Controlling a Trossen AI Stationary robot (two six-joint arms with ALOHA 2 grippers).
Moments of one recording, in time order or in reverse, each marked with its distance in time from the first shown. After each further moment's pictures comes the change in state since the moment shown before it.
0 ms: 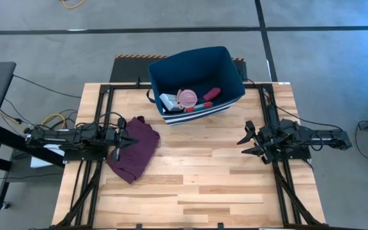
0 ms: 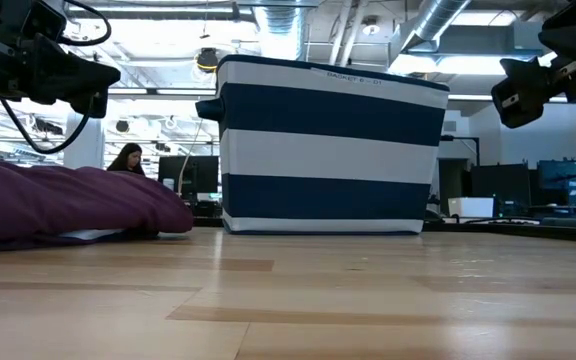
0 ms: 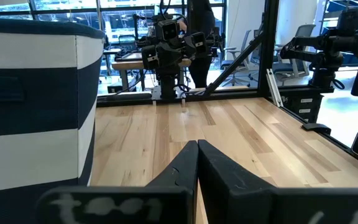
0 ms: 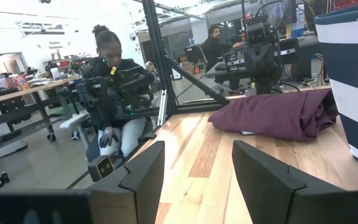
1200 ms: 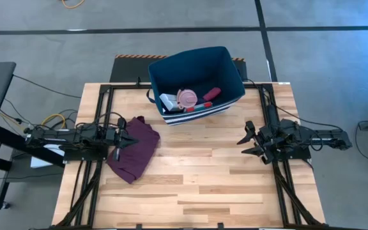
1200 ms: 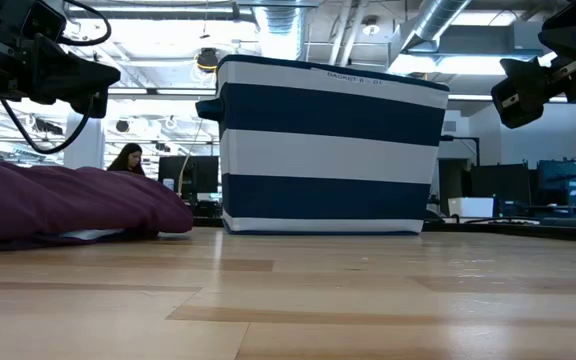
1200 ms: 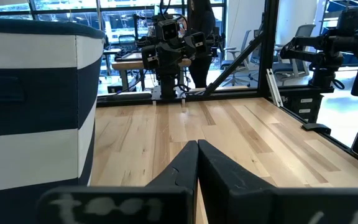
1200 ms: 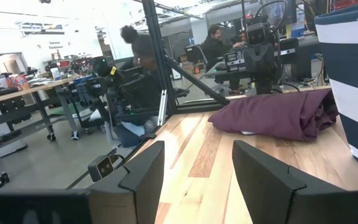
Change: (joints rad) left arm 0.000 0.000 0.000 0.000 0.000 0.000; right arm 0.000 0.000 0.000 0.000 0.000 0.000
